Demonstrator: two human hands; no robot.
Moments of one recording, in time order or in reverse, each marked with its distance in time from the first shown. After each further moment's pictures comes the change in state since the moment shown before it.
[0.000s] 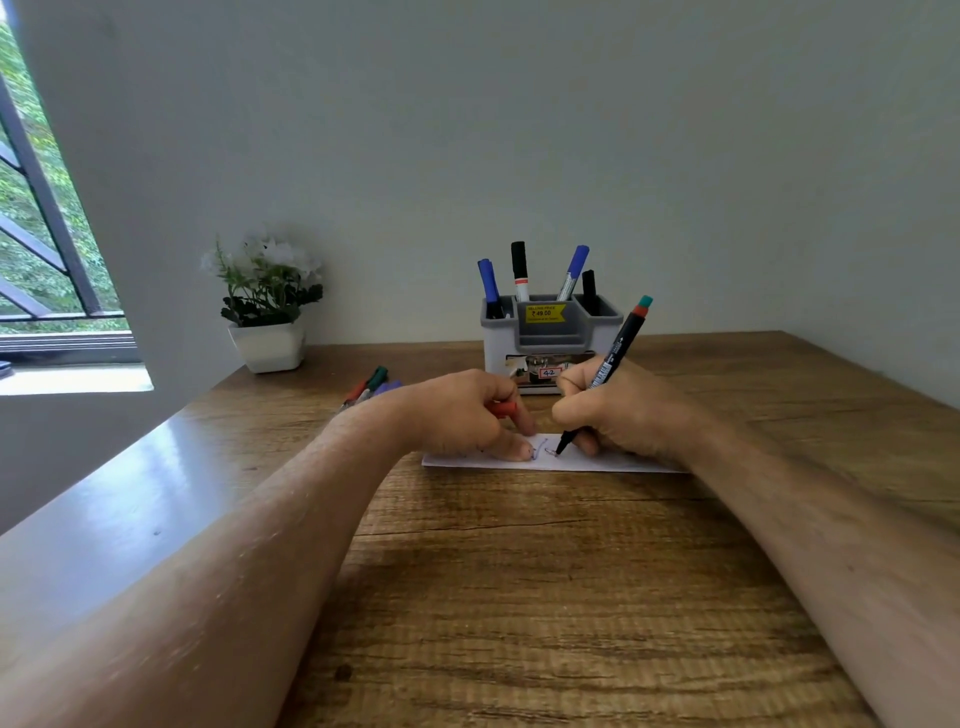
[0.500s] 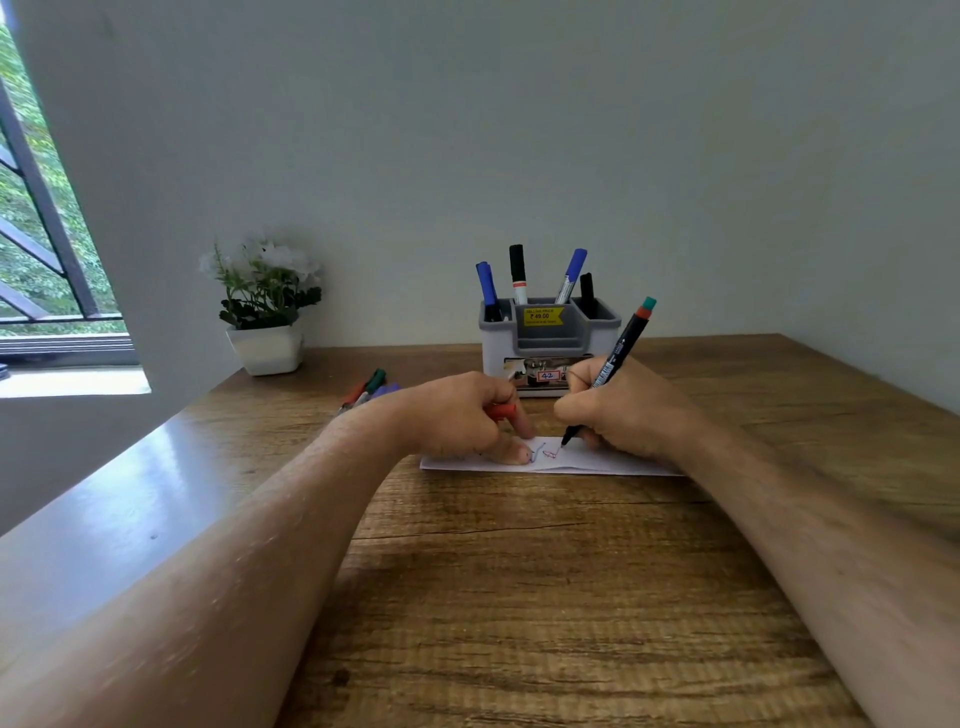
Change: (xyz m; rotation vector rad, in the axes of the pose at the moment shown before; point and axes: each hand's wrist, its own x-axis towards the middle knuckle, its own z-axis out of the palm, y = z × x) left_hand -0.005 0.004 -0.002 0.031 -0.011 0.007; right_hand 0.002 0.002 0.001 -0.145 0.177 -0.006
